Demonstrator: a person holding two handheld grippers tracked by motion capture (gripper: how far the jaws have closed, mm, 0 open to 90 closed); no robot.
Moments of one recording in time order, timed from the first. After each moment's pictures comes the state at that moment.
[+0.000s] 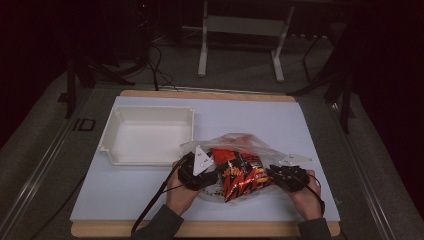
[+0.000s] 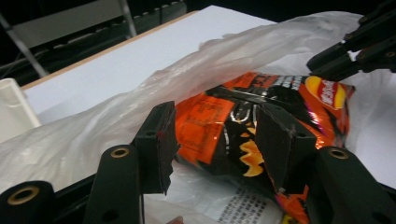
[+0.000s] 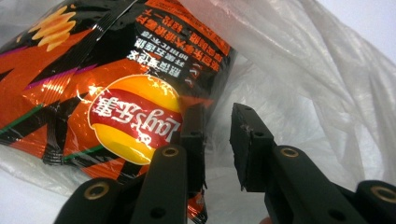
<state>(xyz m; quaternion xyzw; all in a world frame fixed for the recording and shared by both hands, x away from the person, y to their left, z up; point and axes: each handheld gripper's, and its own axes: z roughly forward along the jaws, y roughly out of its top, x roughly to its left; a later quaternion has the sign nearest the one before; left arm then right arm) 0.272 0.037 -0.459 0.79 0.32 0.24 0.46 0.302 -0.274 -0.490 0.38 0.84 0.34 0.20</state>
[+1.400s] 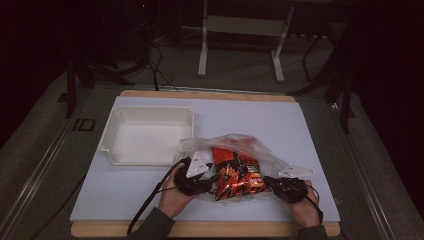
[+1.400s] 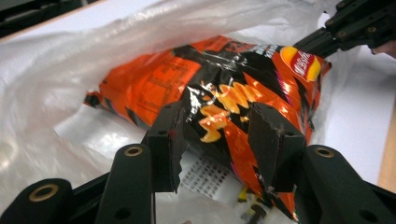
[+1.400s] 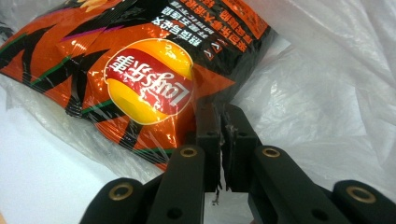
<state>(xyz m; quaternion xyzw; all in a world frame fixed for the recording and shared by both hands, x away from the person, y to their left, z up) 0.271 0.055 -0.482 0.82 0.29 0.16 0.46 0.279 -0.275 -0.509 0.37 0.84 0.38 0.16</state>
